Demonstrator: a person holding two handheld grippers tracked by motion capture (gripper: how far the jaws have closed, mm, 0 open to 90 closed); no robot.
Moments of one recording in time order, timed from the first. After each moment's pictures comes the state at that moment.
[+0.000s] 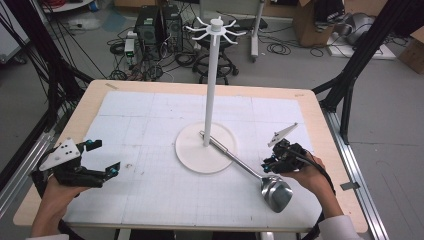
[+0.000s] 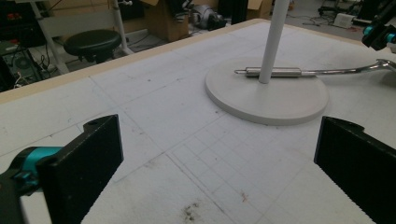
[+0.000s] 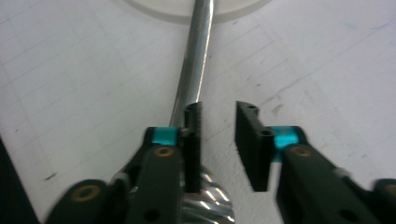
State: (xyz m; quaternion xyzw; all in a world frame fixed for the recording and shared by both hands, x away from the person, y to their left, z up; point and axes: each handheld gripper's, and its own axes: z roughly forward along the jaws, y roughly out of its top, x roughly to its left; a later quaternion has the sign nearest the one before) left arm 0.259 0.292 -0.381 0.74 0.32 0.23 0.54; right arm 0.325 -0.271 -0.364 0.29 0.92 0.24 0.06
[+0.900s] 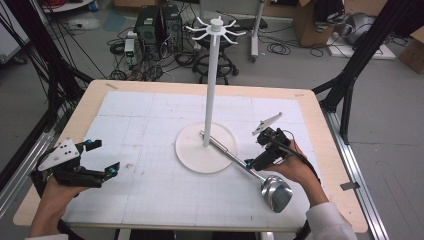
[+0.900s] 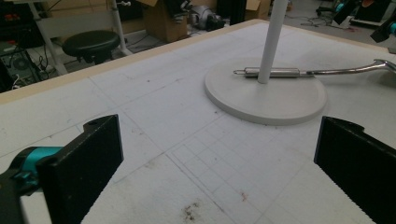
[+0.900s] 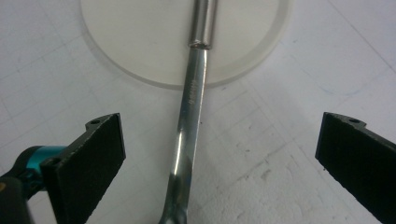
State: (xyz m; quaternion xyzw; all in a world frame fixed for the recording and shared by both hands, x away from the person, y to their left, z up) left arm 0.259 0.294 -0.380 0.74 0.32 0.23 0.55; right arm 0.344 -0.227 -0.353 0.29 0.92 0.25 0.09
